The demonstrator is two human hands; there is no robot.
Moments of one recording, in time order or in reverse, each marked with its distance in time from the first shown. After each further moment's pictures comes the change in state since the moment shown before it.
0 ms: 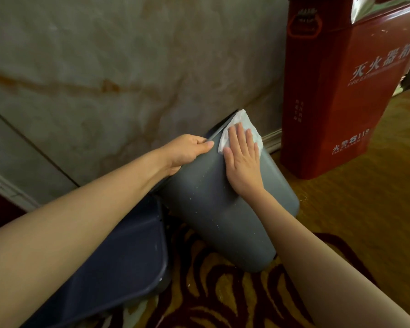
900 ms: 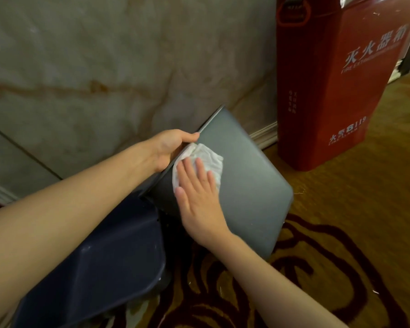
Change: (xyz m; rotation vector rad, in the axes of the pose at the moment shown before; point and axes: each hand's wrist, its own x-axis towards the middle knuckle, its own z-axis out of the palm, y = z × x) left_hand 0.005 0.007 -0.008 -0.155 0.030 -0.294; right_hand -0.077 -0.070 0.022 0.142 -0.151 -0.148
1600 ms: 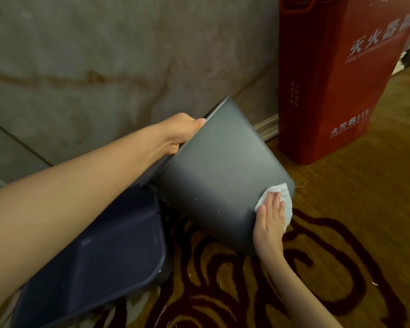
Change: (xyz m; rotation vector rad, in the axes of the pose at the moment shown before) left_hand 0.005 0.012 0.020 0.230 0.151 0.239; right_hand -0.086 0.100 -0.015 0.139 0.210 0.701
